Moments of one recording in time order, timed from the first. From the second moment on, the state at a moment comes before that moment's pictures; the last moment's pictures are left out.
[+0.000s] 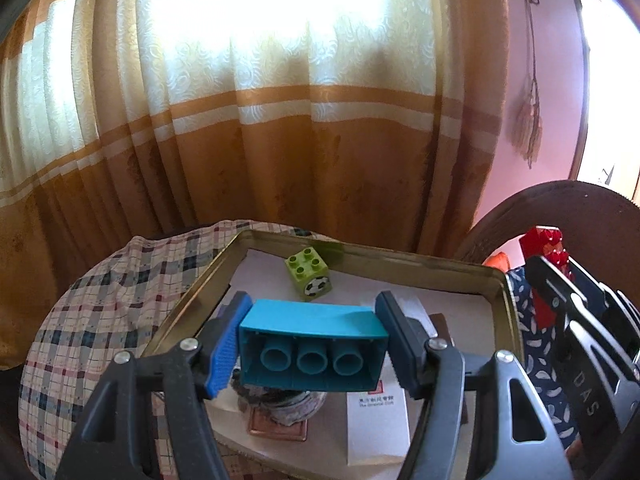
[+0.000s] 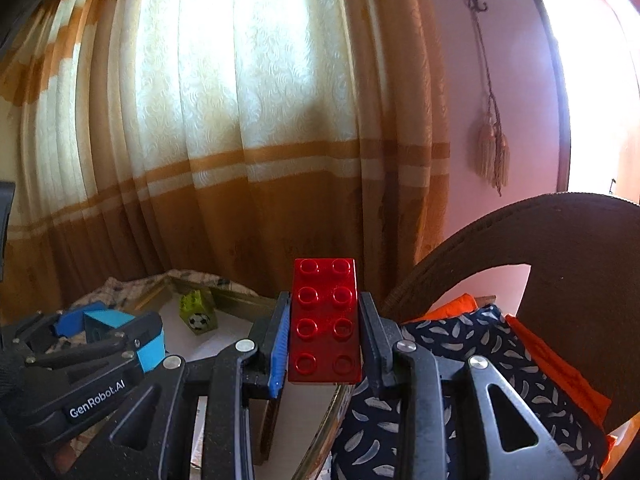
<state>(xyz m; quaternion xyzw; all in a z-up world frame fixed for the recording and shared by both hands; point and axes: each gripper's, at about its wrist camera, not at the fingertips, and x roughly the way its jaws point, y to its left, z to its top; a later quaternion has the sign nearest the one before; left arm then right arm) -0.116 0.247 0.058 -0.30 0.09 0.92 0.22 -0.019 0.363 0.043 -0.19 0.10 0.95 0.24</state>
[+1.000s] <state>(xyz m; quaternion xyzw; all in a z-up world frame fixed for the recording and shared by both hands) -0.167 0.269 0.019 -0.37 0.13 0.90 0.17 -0.068 0.384 0.011 -0.28 0.13 0.93 0.21</state>
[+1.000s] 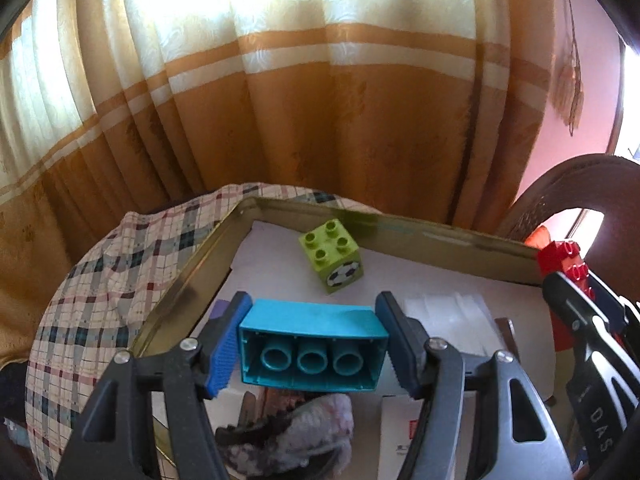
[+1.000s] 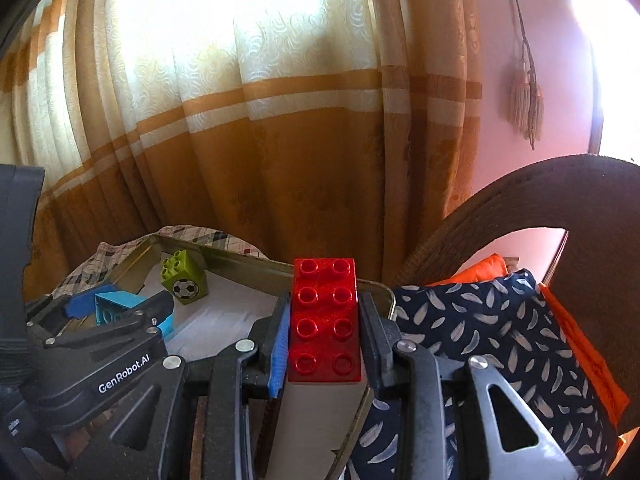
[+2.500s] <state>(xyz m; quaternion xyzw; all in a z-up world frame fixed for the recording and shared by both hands) -0.104 0.188 0.016 -0.27 0.11 0.94 0.15 0.008 0.308 0.021 -0.12 0.20 0.94 0.27</state>
